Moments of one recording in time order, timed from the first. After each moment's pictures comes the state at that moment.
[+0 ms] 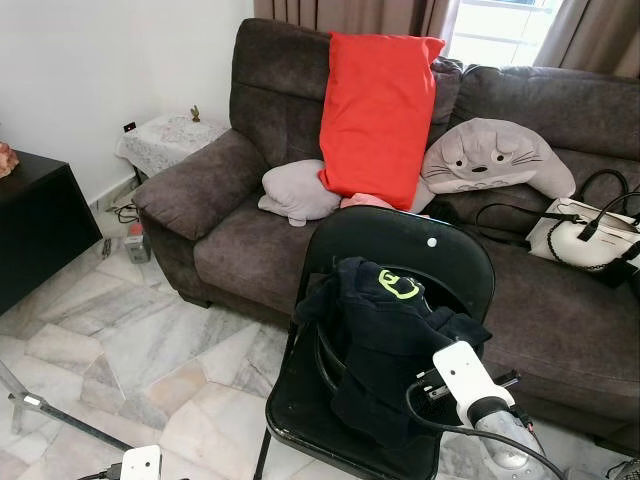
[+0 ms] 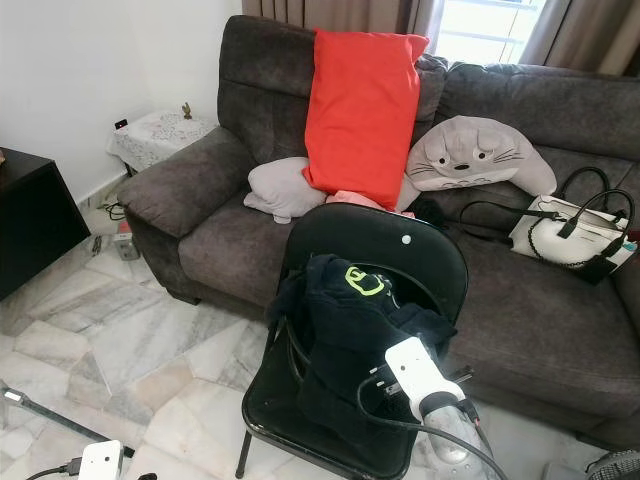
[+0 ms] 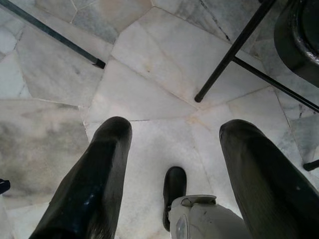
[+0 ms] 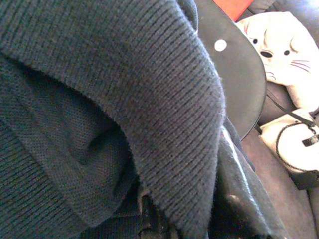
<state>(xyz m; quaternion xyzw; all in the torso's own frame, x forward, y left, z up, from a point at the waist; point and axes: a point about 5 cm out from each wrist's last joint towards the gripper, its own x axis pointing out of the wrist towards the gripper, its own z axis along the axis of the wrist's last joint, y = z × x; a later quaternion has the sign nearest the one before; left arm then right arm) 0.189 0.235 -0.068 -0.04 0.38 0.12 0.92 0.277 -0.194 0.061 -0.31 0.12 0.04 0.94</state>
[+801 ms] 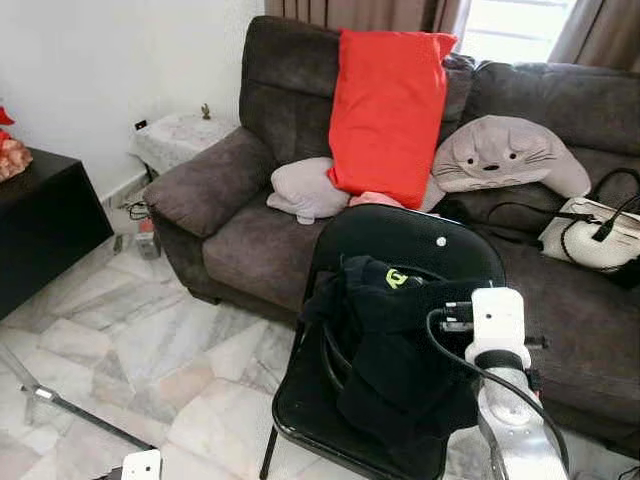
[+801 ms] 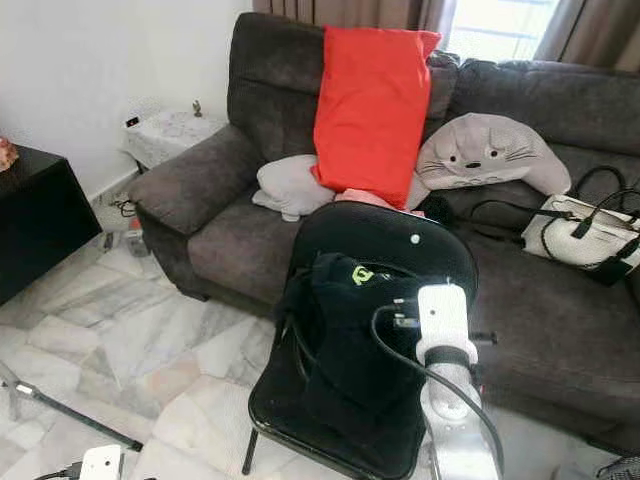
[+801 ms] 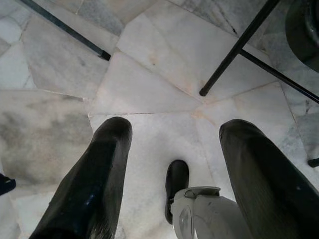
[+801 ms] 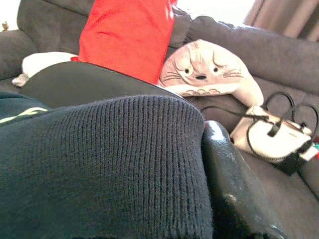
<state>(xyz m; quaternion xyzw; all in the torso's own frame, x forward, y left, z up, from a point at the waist) 0.186 0.233 -0.071 -0.04 0.39 0.12 0.91 0.299 -0.190 0.119 -0.15 0.01 -0.11 0.98</state>
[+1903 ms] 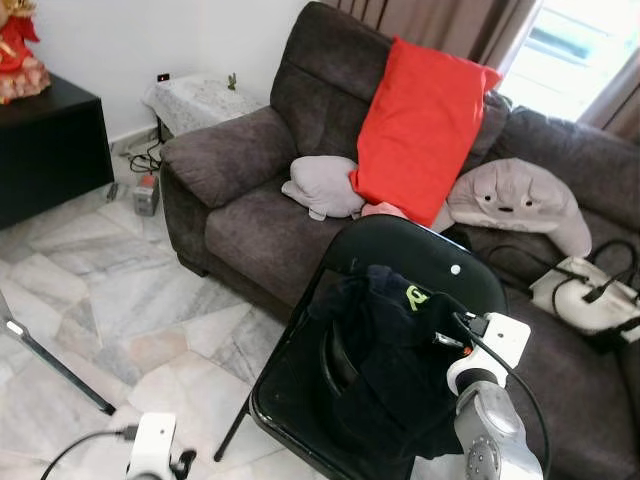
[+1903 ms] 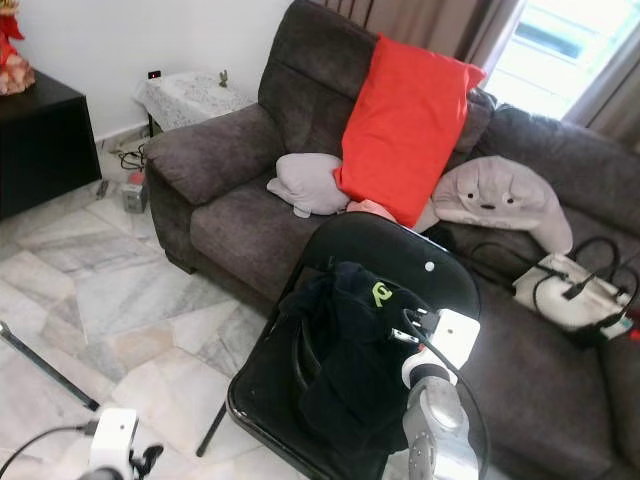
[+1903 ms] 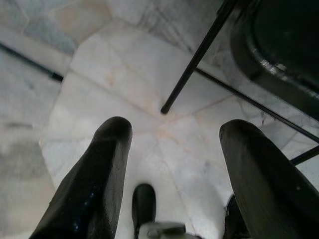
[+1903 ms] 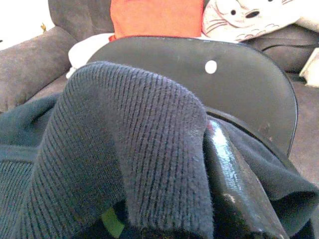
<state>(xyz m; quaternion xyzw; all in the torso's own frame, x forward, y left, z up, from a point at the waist) 0.238 0.224 -0.042 0.07 0.34 0.03 0.94 0.302 -0.185 0.064 0.15 0.11 -0.10 0.98</state>
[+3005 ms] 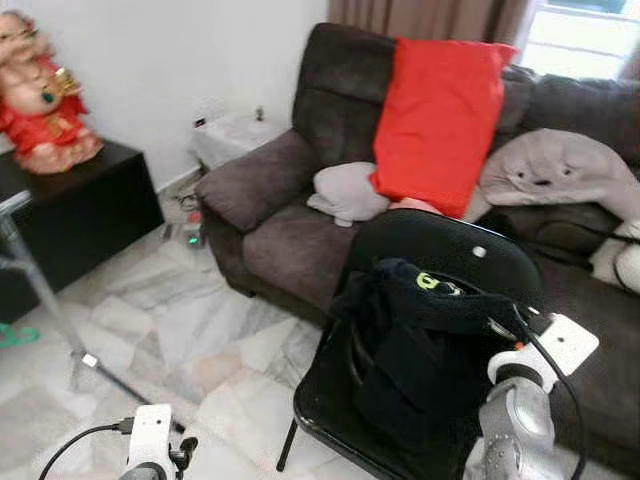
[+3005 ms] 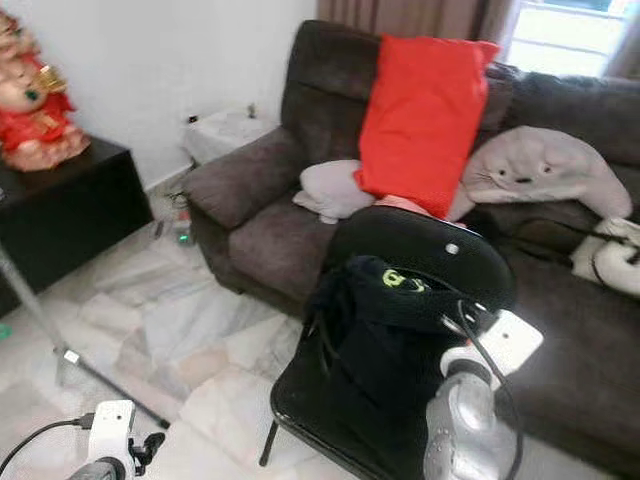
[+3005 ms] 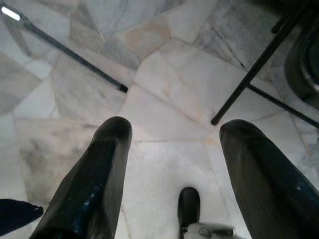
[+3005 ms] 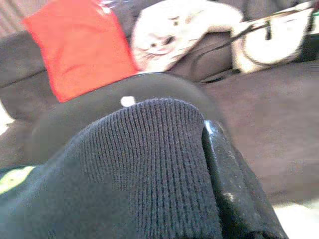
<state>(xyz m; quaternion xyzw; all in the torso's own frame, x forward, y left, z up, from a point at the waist) 0.235 0.238 -0.041 -0.01 0.34 0.09 0.94 0.292 -0.221 0.094 0.16 0.00 -0.25 0.96</state>
